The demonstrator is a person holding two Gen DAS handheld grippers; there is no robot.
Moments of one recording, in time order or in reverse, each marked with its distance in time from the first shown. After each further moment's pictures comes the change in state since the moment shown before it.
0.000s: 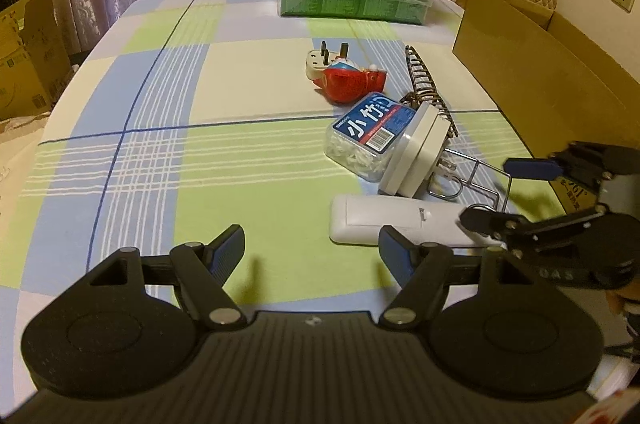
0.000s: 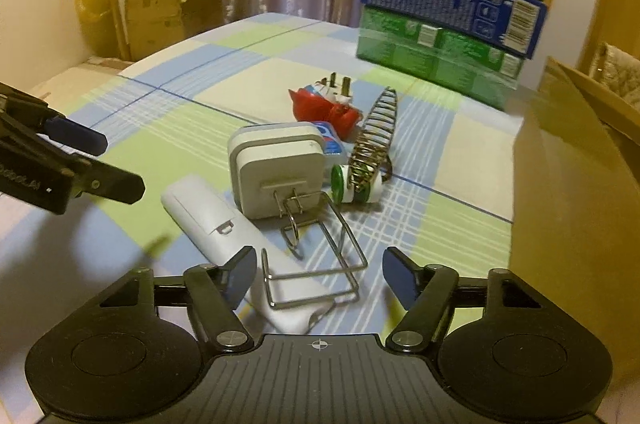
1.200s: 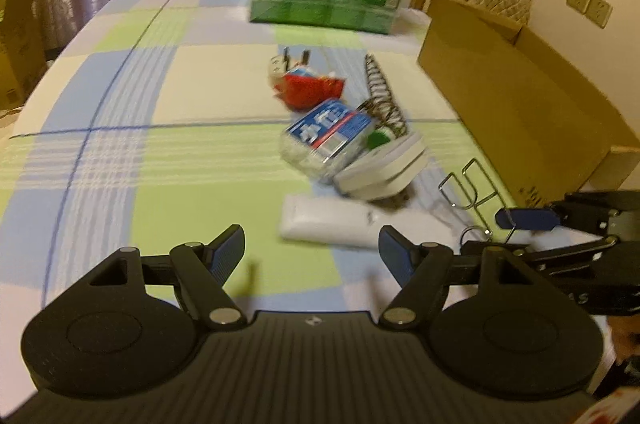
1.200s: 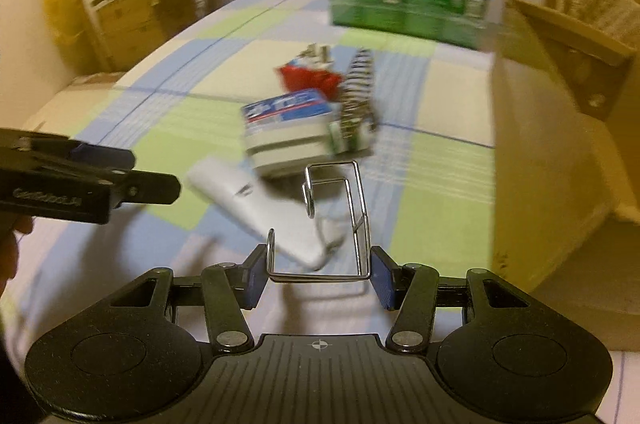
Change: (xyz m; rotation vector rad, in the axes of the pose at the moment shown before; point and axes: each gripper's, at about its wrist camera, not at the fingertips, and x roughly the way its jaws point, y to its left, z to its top) left arm -0.005 -0.016 0.000 -0.030 -0.034 -0.115; right arm -0.041 -0.002 -0.008 0.215 0.099 -0.046
